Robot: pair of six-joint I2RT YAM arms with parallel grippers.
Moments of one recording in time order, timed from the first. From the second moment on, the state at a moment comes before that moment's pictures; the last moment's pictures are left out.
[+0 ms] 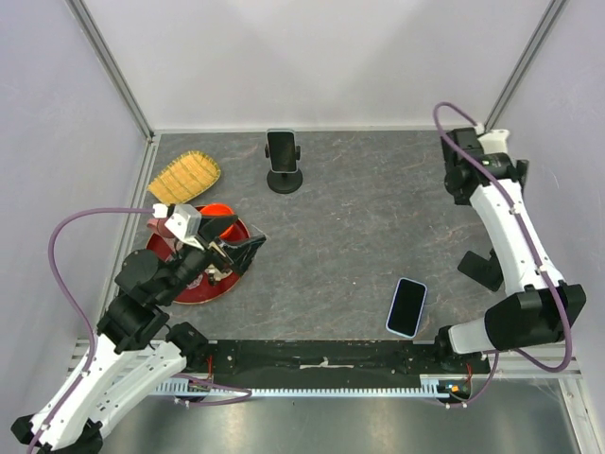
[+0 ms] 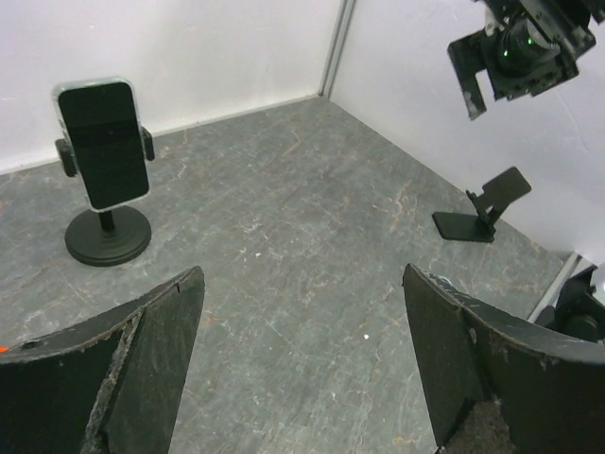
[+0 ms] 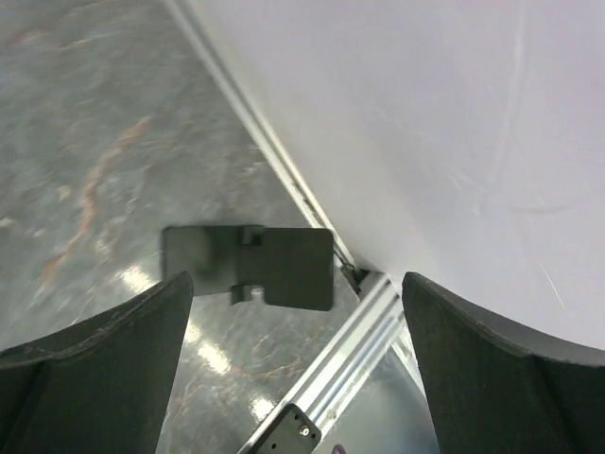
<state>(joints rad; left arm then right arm) -0.64 0.44 0.76 -0.22 0.09 -0.21 0.17 1.42 1.50 -1.20 0.89 0.31</state>
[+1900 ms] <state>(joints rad) -0.79 0.54 0.68 -0.20 0.13 -0.19 -0.56 1.02 0.81 -0.58 0.25 0.45</state>
